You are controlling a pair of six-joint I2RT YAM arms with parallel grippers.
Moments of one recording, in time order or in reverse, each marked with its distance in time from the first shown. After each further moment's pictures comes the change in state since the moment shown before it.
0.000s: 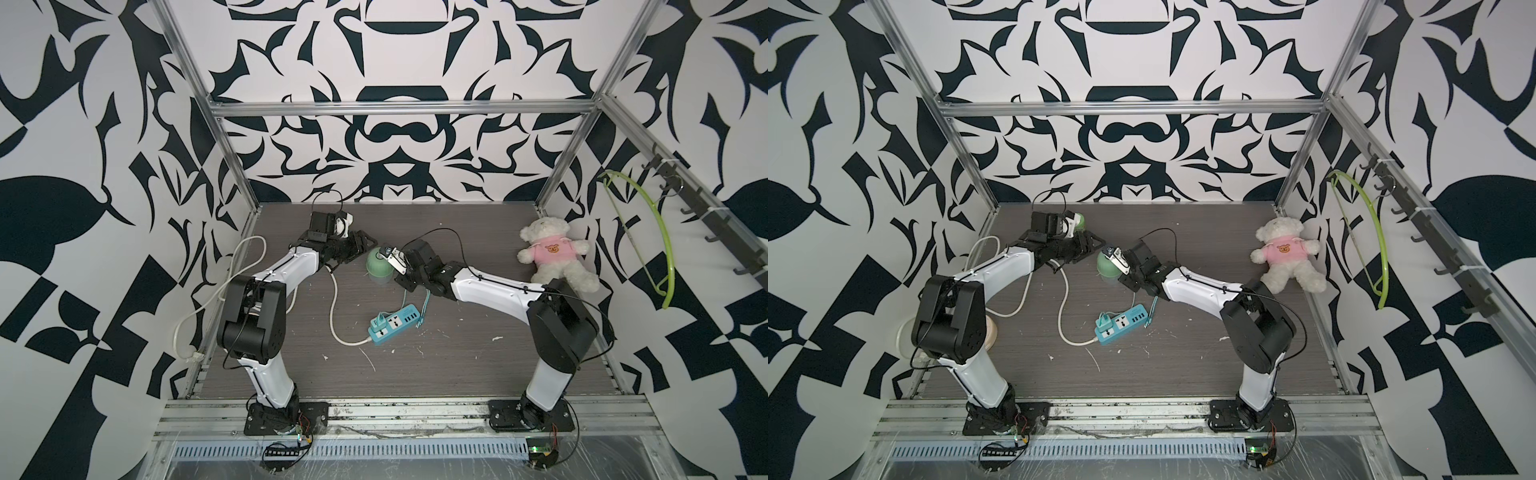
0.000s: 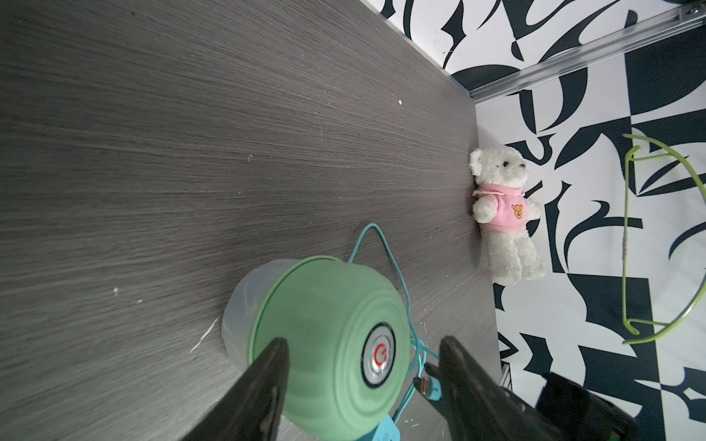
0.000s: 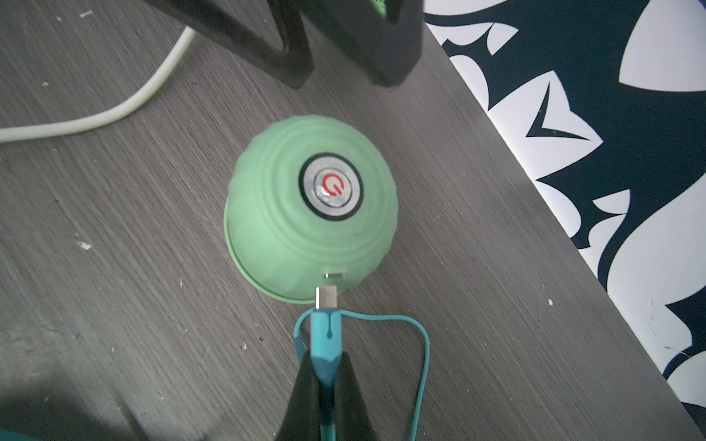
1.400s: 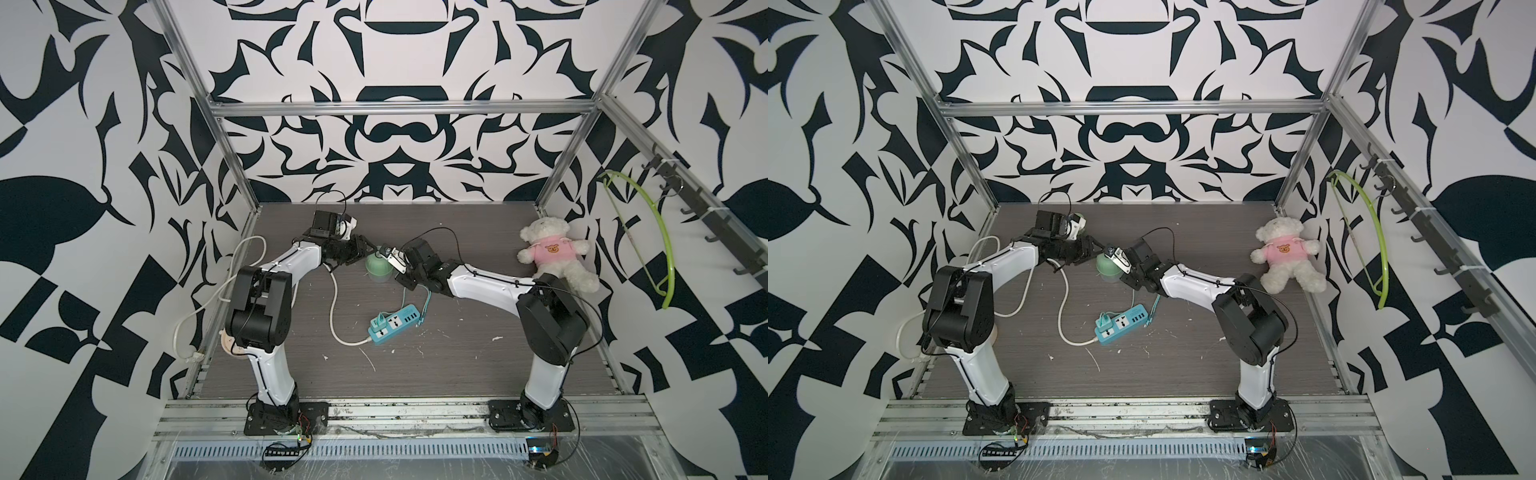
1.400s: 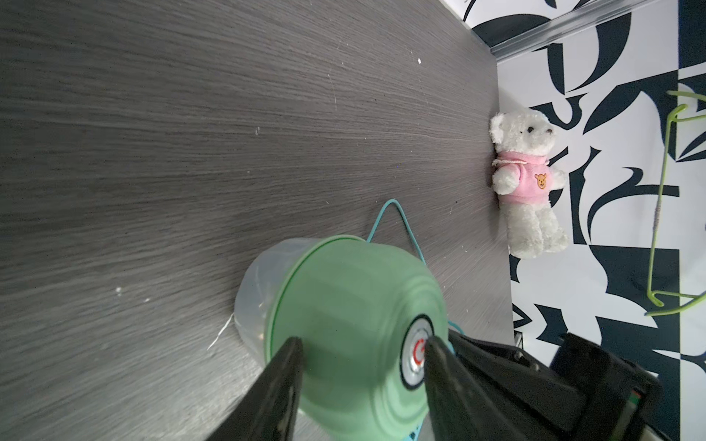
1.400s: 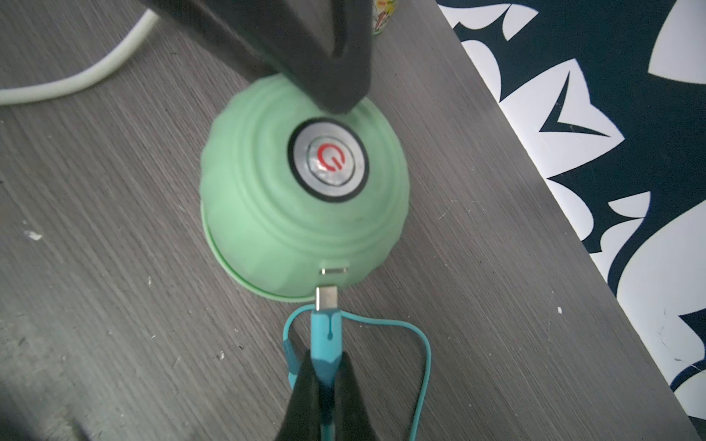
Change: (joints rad) left arm 0.003 0.084 0.069 -0.119 0.046 0.112; right arm -0.022 0.058 0.020 0.018 -0.022 -0.049
